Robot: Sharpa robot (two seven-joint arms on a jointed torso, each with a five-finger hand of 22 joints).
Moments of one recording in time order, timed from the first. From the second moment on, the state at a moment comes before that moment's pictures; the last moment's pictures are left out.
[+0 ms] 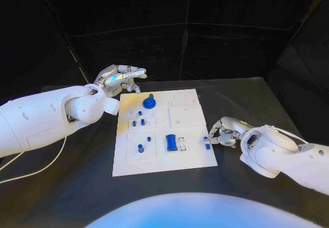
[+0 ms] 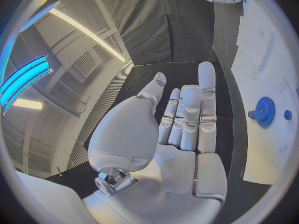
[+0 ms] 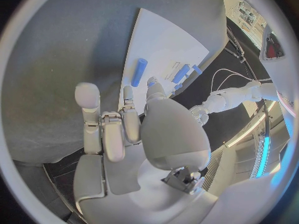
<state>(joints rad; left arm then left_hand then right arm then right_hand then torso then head) 1.23 -0.82 -0.09 1.36 -0.01 -0.07 0.35 1.30 -0.01 0.10 -0.08 0.05 0.99 0.19 0.12 0.07 1.00 0.12 0.28 0.08 1.25 0.03 1.07 0.63 0.17 1.27 0.12 0.53 0.58 0.93 -1.04 -0.01 1.82 -1.42 -0.35 -0.51 1.29 0.03 -0.22 0.16 0.28 0.96 0.09 0.37 0.26 1.45 0.02 1.33 1.31 1.47 -0.05 1.55 1.31 0.16 1.25 0.05 1.16 0.68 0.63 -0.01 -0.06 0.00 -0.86</state>
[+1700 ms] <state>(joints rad) 1.23 -0.82 -0.09 1.36 -0.01 -0.07 0.35 1.30 -0.01 0.09 -0.08 0.05 0.99 0.19 0.13 0.07 0.99 0.12 0.29 0.08 1.25 0.03 1.07 0.63 0.17 1.27 0.13 0.53 0.58 0.91 -0.98 -0.01 1.83 -1.48 -0.33 -0.54 1.37 0.05 -0.03 0.11 0.49 1.00 0.08 0.31 0.25 1.45 0.00 1.35 1.40 1.47 -0.07 1.55 1.31 0.16 1.27 0.04 1.18 0.72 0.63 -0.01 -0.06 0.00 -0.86</state>
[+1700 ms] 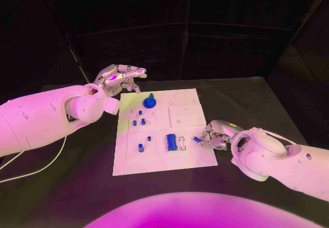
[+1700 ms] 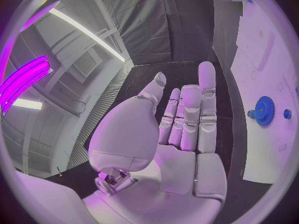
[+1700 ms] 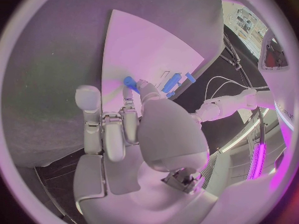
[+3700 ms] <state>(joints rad) 1.23 -0.83 -0.09 1.37 -0.01 -0.07 0.35 1.30 -0.01 0.09 -0.08 0.05 0.99 0.19 0.13 0.07 0.99 0.12 0.29 0.08 1.25 0.03 1.08 0.62 0.17 1.27 0.13 0.53 0.58 0.91 -0.85 -0.01 1.80 -1.26 -0.38 -0.57 1.26 -0.04 0.00 0.21 0.52 1.08 0.06 0.32 0.30 1.47 -0.01 1.35 1.31 1.47 -0.07 1.55 1.31 0.16 1.27 0.03 1.18 0.72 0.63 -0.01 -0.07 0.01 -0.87</state>
